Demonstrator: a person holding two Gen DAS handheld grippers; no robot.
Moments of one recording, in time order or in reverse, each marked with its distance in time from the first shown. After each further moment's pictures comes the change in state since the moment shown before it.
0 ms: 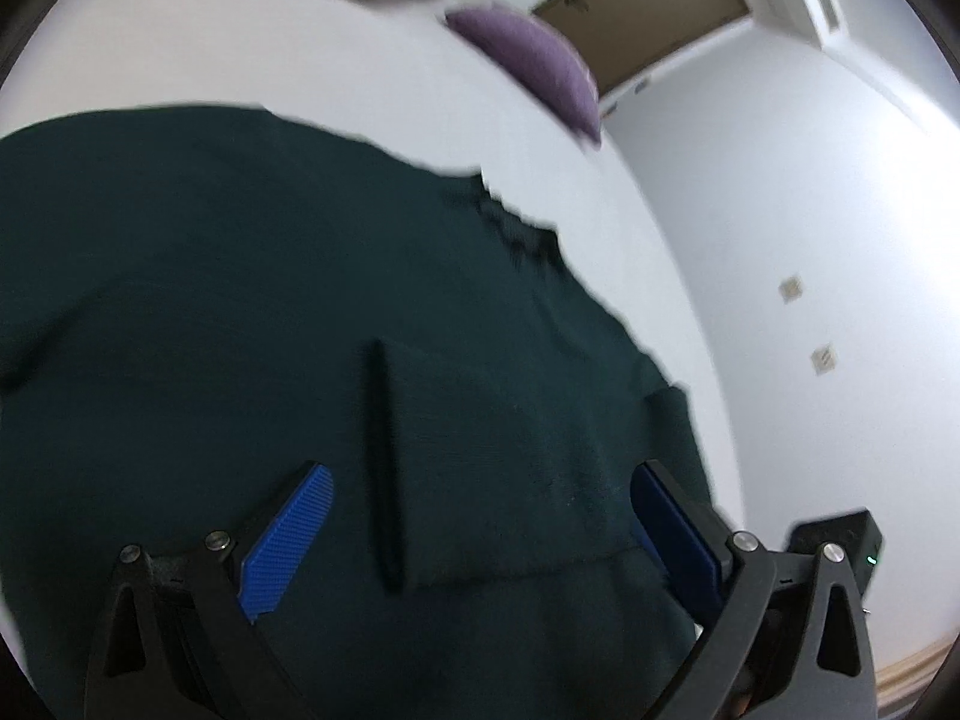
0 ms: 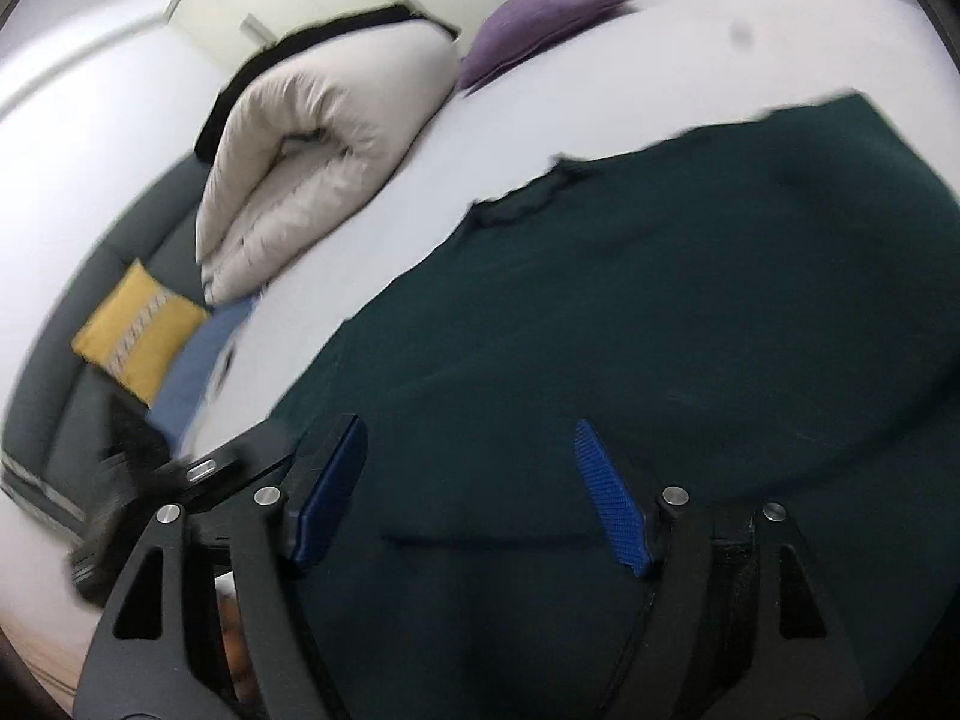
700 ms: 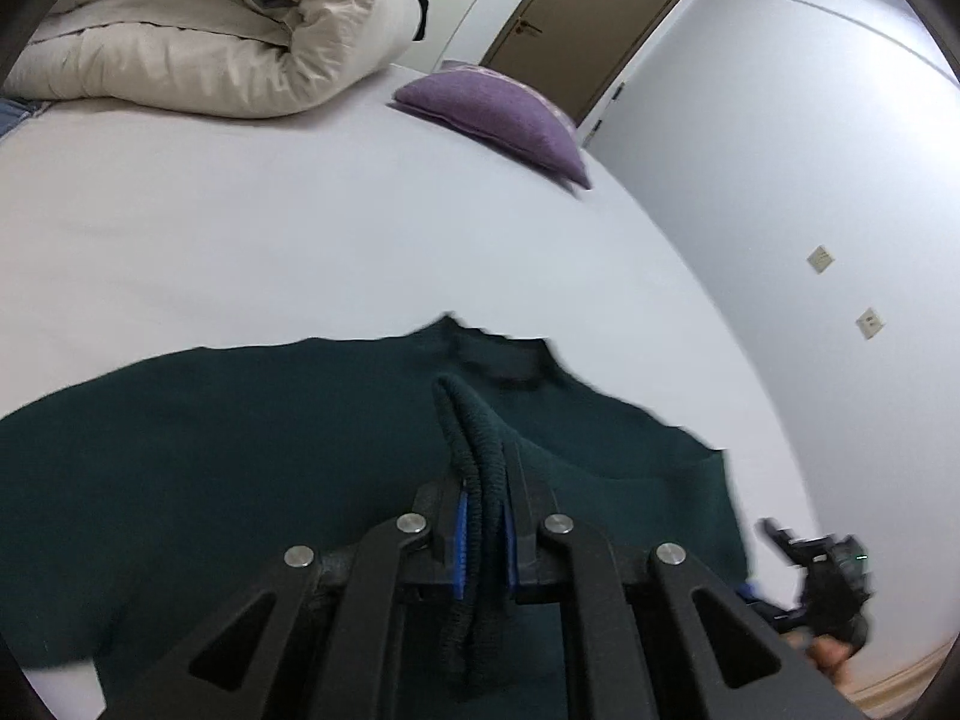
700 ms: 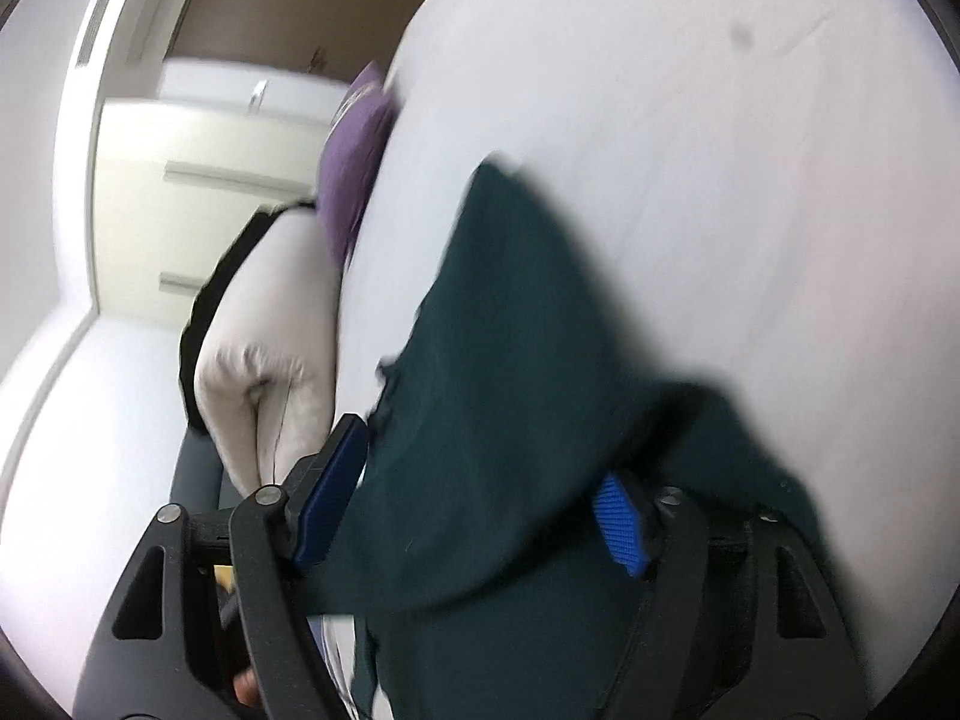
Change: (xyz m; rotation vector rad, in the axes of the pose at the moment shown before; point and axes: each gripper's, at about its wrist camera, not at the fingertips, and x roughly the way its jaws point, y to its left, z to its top) left arm -0.013 -0.027 0.063 0.209 -0.166 0.156; right arm -0.073 -0.201 0.088 0.632 -0.202 0.102
